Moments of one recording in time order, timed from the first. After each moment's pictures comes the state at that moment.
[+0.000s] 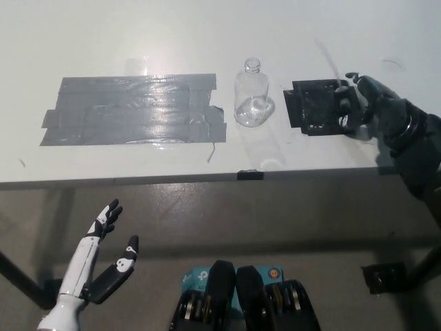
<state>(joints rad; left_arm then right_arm) 0.00 0.18 0.01 -0.10 0.26 -0.07 -0.08 -1.10 -0.28 0.32 1.22 -0.45 0.12 0.07</state>
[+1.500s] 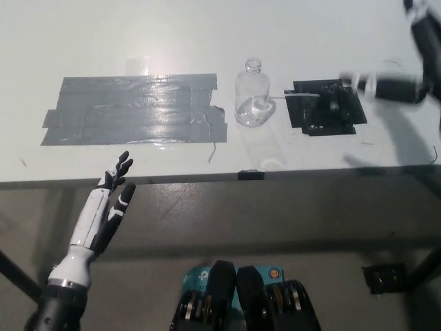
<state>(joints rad) -0.17 0.17 0.01 -0.05 0.25 -0.07 -0.08 -0.55 -0.34 0.08 -0.28 -0.36 0.27 0.15</state>
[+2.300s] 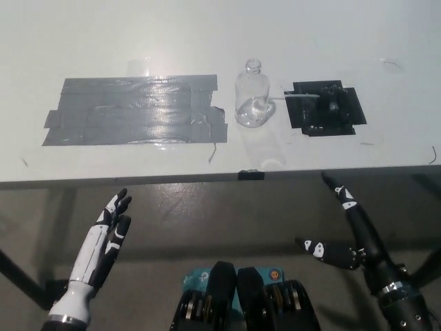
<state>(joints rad) -0.05 0.16 0.01 -0.04 0.22 -0.08 -0.08 -0.16 -0.13 0.12 0.05 -0.32 -0.03 0.07</state>
